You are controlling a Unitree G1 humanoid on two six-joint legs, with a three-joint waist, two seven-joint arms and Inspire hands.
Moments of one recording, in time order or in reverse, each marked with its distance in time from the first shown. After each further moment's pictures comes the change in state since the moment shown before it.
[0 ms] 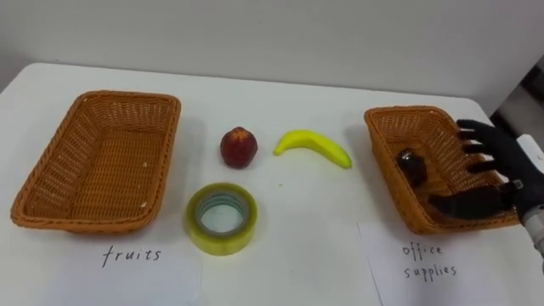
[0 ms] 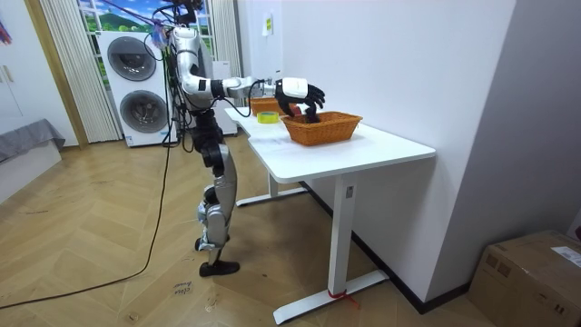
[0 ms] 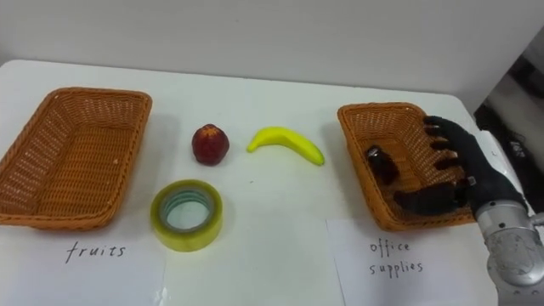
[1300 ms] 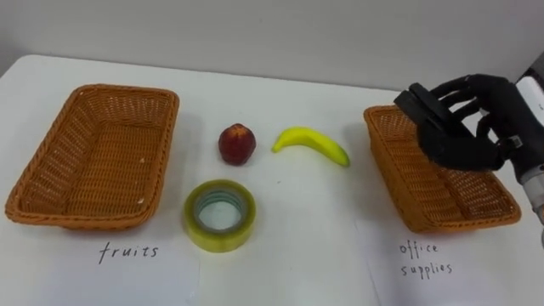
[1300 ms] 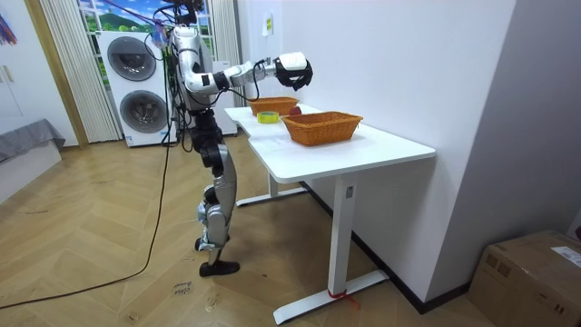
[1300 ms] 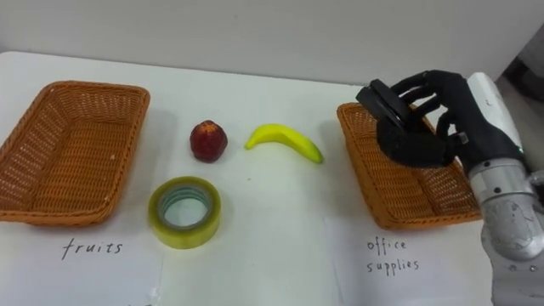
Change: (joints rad) left arm 0.002 -0.006 0.000 -0.022 0.004 -0.006 -0.034; right arm -0.059 -0.004 0.009 -0.196 -0.032 -0.001 0.001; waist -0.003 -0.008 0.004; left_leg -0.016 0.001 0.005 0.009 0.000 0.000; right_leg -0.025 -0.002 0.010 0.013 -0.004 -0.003
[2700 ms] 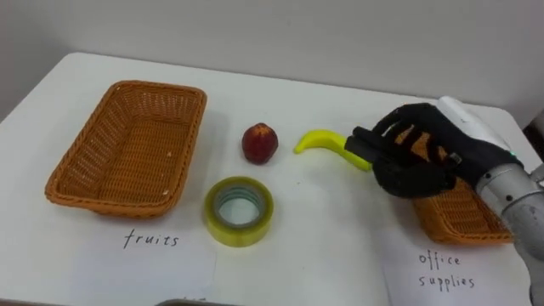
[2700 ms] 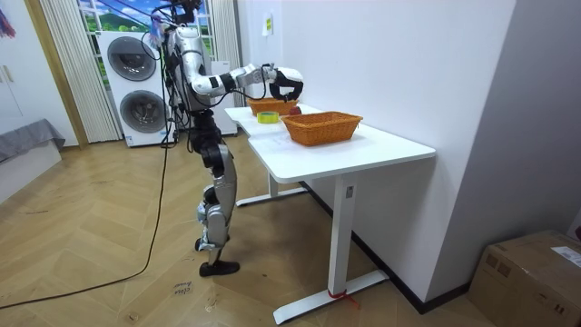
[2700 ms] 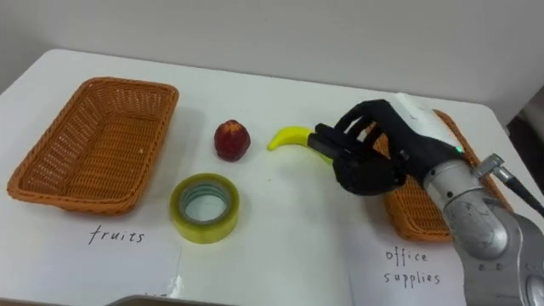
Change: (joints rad) left arm -0.042 0.031 -0.118 -0.009 0.000 -0.004 0.062; right arm 0.000 0.011 0.101 -0.122 -0.161 0.026 0.221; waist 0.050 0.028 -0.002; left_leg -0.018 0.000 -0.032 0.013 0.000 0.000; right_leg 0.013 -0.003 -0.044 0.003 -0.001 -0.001
